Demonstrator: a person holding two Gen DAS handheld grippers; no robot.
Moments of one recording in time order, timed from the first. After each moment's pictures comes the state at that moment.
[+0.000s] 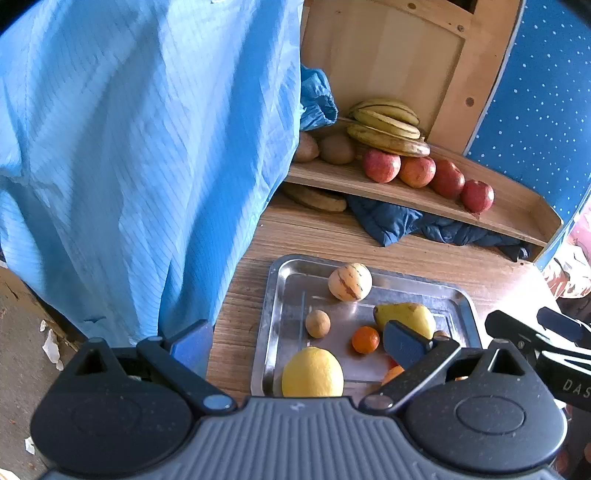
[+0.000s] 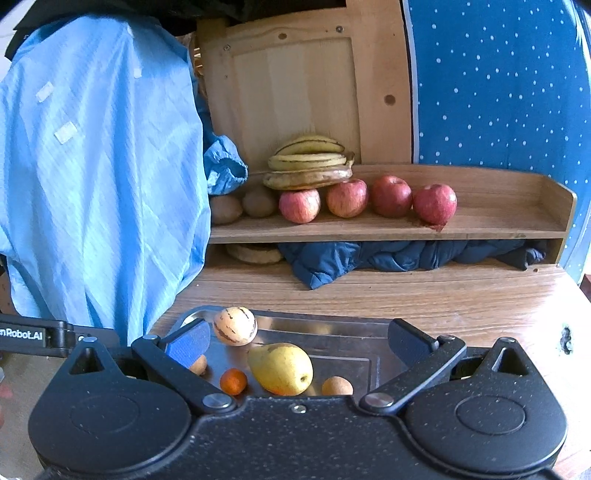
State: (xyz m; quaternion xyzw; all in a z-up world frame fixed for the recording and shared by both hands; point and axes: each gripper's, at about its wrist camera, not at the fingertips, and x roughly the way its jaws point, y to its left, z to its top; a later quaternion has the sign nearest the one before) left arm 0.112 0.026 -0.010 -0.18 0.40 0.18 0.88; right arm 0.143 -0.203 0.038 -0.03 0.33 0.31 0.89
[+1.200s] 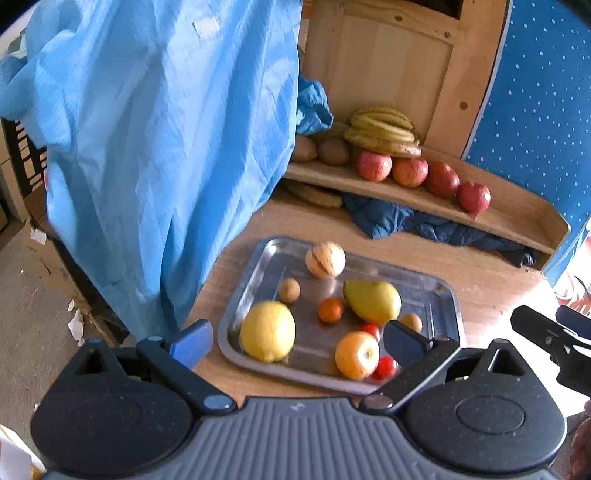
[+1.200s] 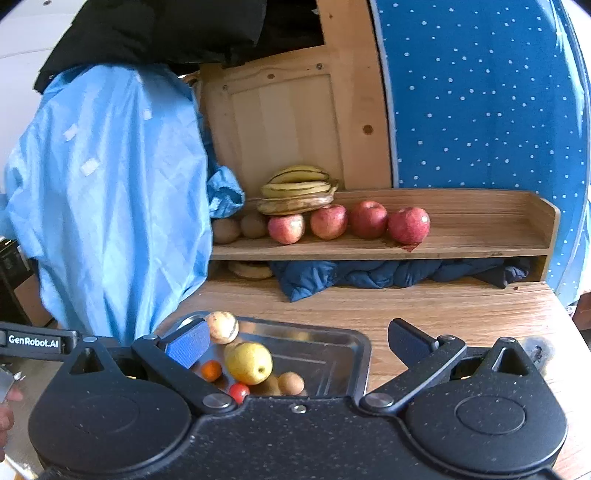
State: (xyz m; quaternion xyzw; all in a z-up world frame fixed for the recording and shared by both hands) left arm 0.093 -0.061 0.005 -0.18 0.38 0.26 0.87; right arm 0.149 -0.293 0.058 -0.01 0.30 0.36 0.88
